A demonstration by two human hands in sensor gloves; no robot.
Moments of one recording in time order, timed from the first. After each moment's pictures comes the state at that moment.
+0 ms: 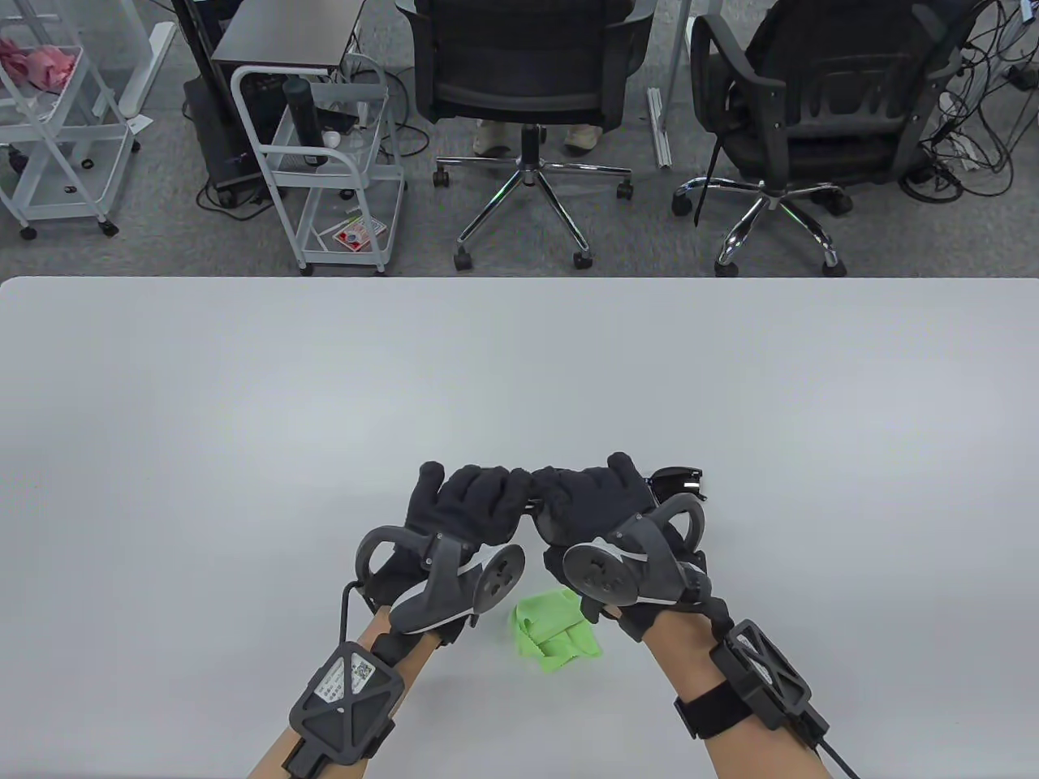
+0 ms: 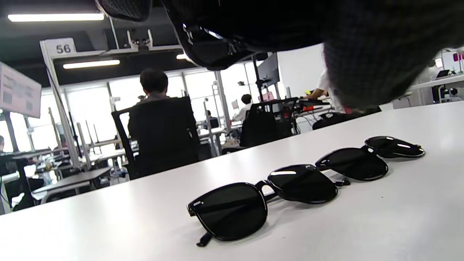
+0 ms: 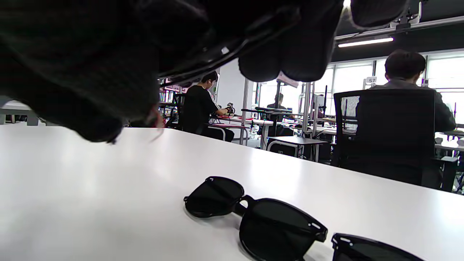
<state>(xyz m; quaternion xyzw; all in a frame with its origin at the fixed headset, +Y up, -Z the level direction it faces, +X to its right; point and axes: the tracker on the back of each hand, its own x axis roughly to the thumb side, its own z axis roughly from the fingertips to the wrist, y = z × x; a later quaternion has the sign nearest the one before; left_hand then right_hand) -0.103 -0.673 -0.267 0.13 -0.20 -0.09 0.97 0.066 -0.661 -0.270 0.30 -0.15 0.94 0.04</state>
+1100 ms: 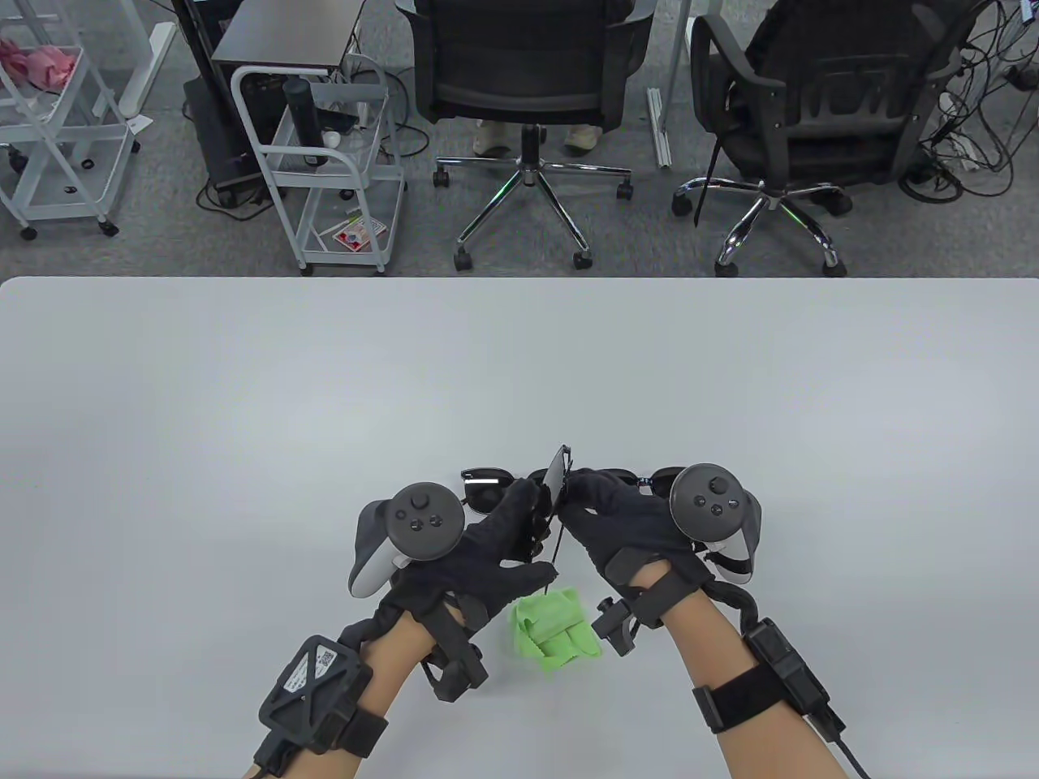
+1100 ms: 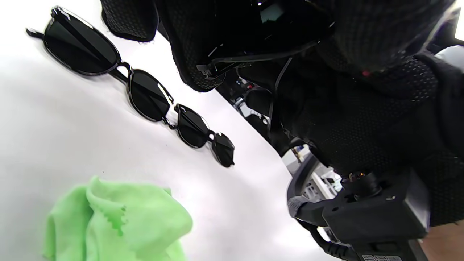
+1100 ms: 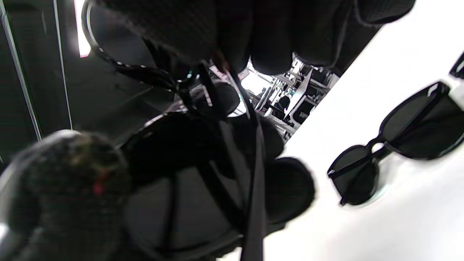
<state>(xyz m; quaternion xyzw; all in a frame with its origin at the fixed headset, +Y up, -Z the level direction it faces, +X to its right) -0.126 -0.688 -0.283 -0.17 -0.22 0.38 0.88 0.114 -0.680 -0.296 0.17 0.00 0.84 0.52</state>
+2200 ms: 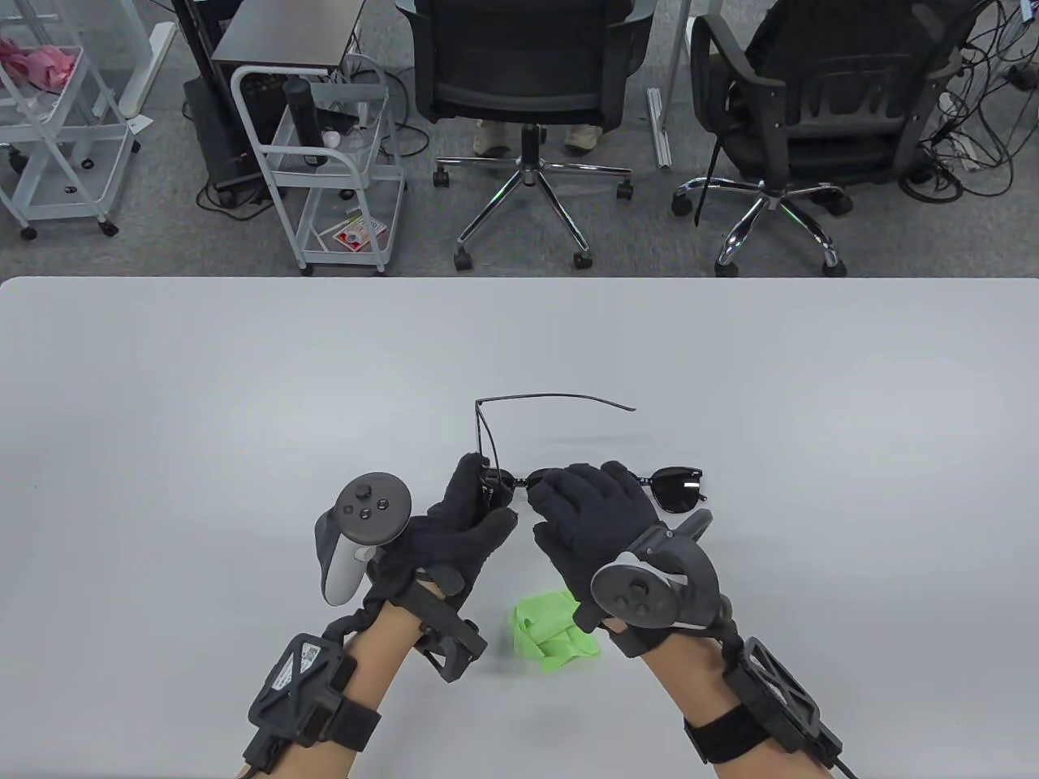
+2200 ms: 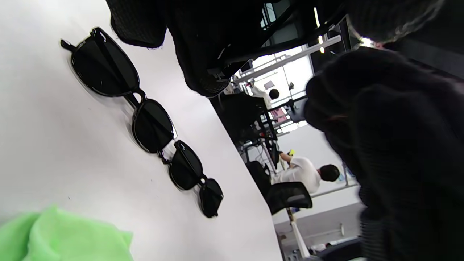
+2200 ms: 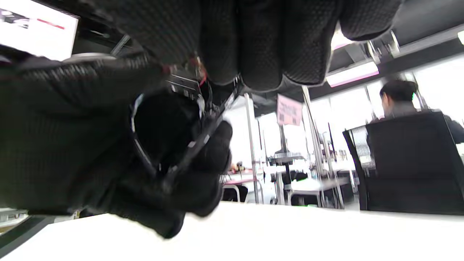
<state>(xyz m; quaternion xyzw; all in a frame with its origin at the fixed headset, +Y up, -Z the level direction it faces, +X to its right) -0.154 -0.696 -0.291 -0.17 -0.12 0.53 0.83 0.074 -0.645 -0.257 0.27 -0.18 0.92 0.22</state>
